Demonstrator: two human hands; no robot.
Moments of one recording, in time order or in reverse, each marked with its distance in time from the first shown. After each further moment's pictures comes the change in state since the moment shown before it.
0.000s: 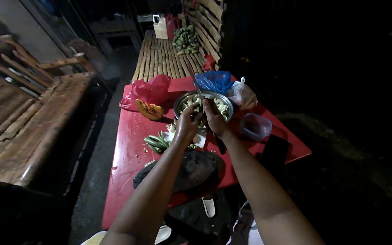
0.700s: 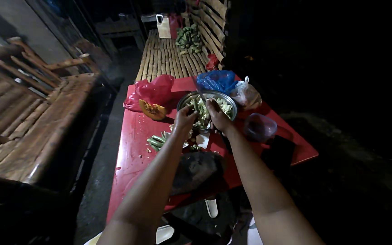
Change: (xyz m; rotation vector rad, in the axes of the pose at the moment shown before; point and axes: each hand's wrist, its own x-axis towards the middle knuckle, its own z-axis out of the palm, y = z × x) left_hand 0.026 -0.024 -0.007 -0.301 0.052 -0.231; right_hand 0.016 -0.003 -0.007 -0.090 -0.033 0.287
